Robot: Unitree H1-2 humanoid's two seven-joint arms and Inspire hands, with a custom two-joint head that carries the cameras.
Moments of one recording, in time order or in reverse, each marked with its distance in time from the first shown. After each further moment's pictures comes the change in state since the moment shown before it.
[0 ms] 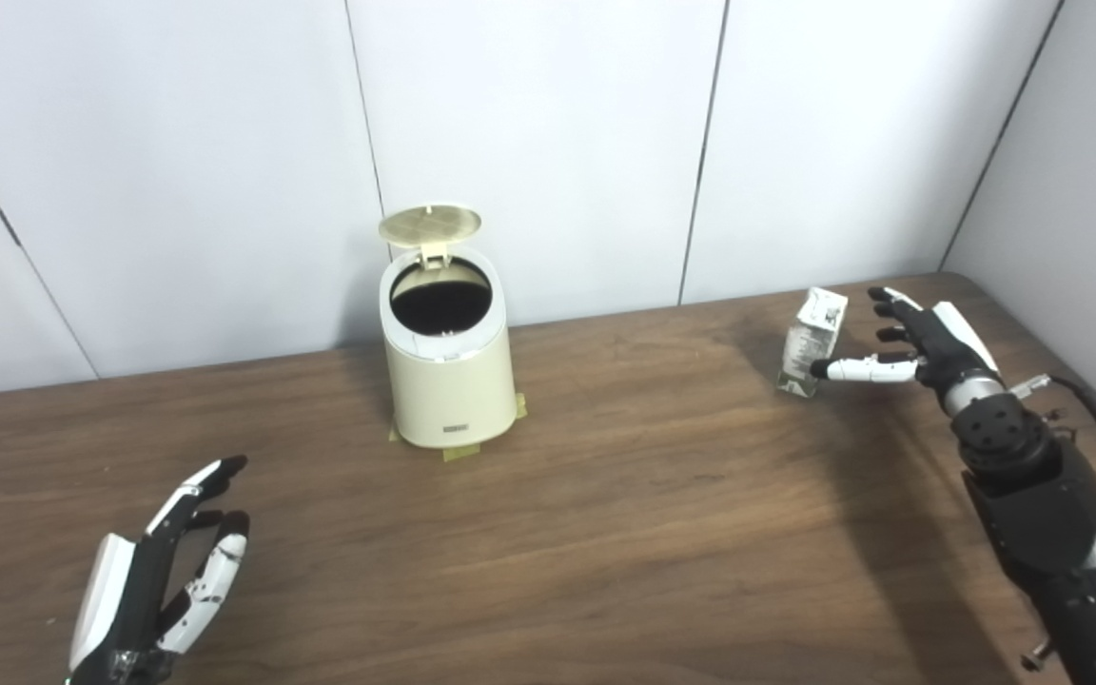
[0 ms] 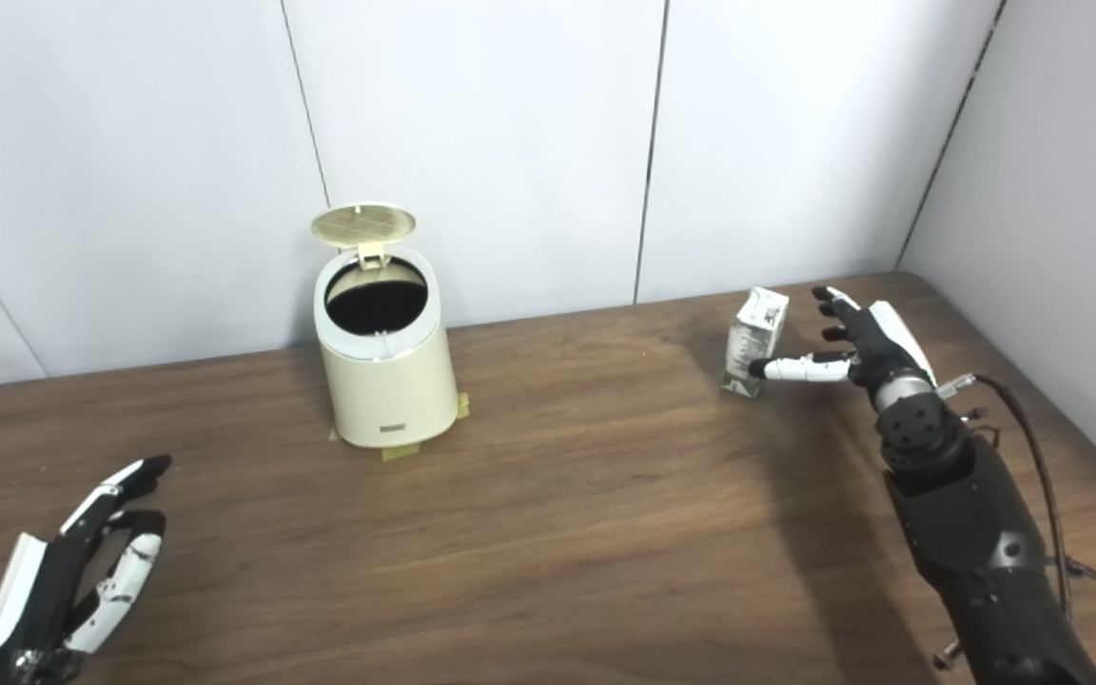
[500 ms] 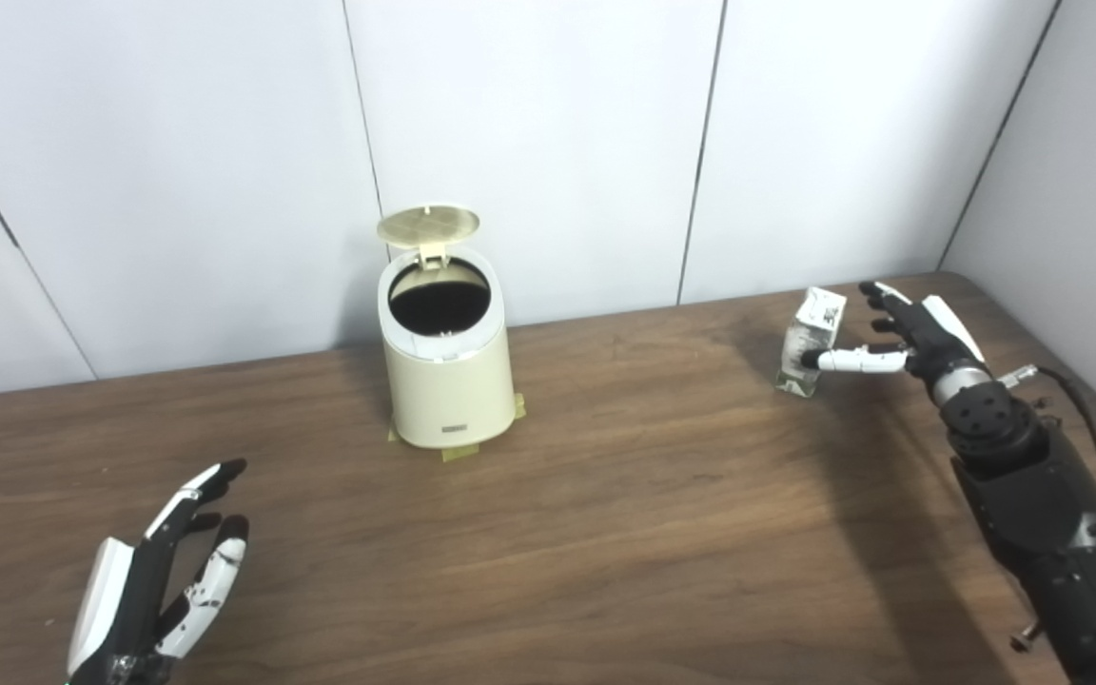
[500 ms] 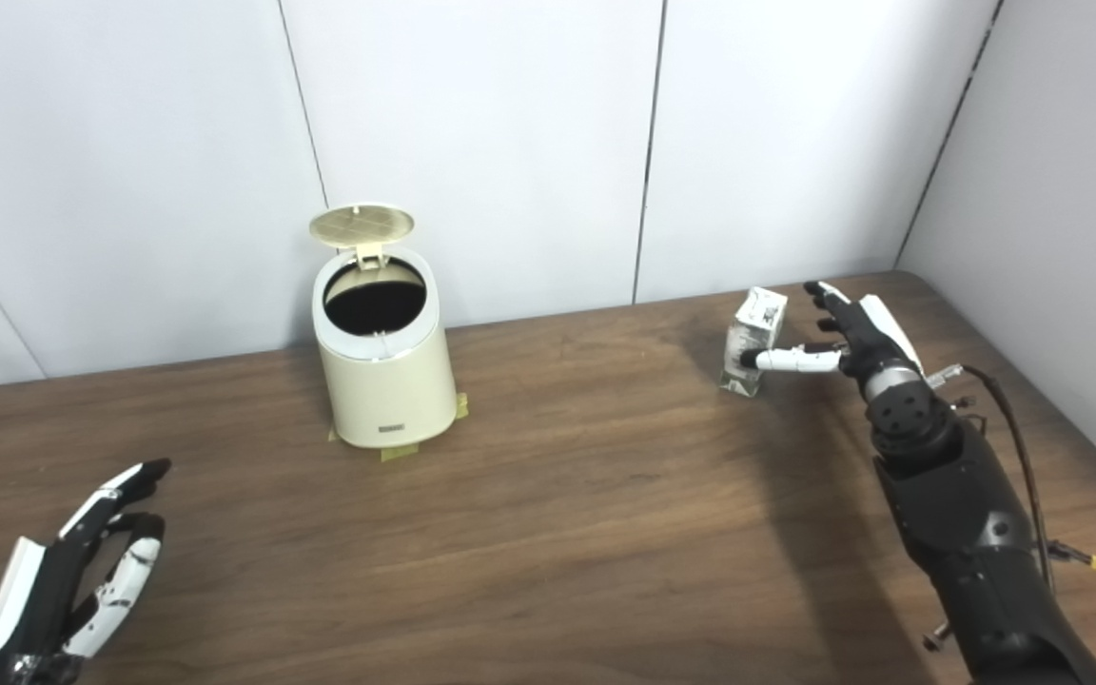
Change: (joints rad) left arm 0.011 0.003 0.001 -0.009 -0.003 0.002 -0.002; right arm -0.039 -0.001 0.024 0.046 0.036 -0.005 -0.011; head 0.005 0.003
